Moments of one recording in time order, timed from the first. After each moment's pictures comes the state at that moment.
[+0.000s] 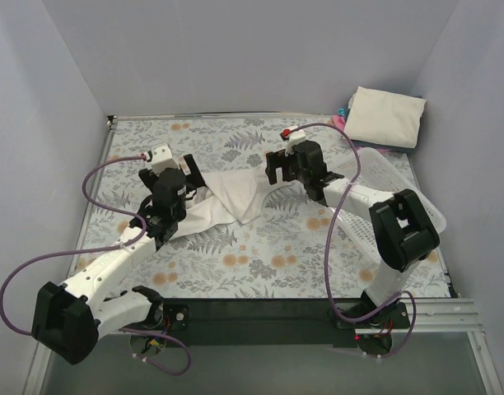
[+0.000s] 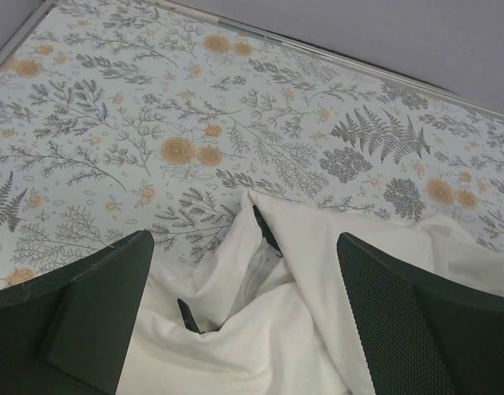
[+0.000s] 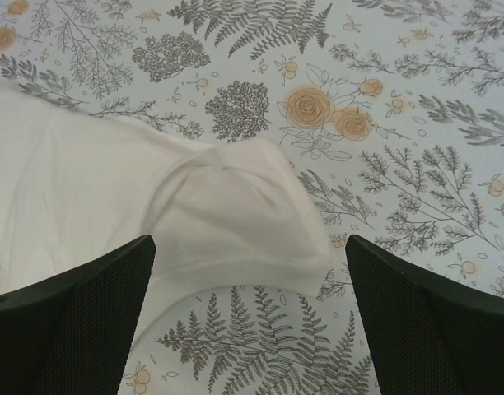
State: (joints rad) left arm -0.49 1.07 0.73 0.05 -0.66 -0.38; right arm 0.53 1.72 1.05 0.26 0.00 0.09
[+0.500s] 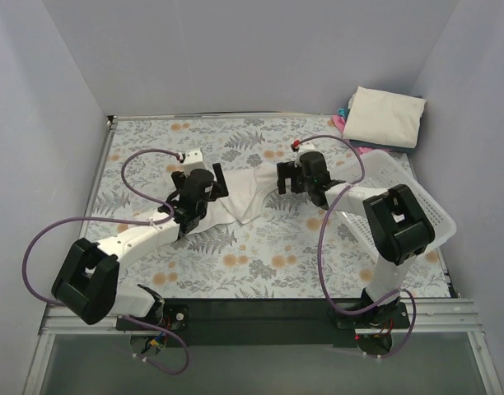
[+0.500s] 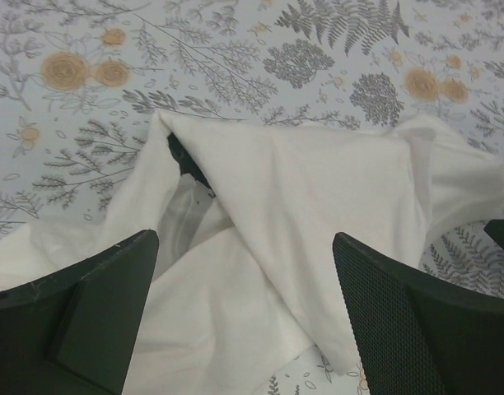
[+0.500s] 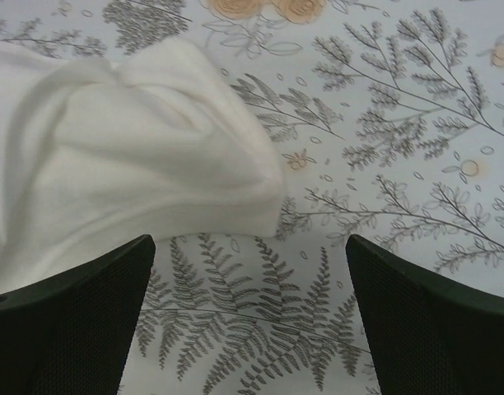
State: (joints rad) left arm -0.56 1.32 0.75 0.10 -0.55 -0.46; right arm 0.49 1.79 0.97 0.24 0.03 0.18
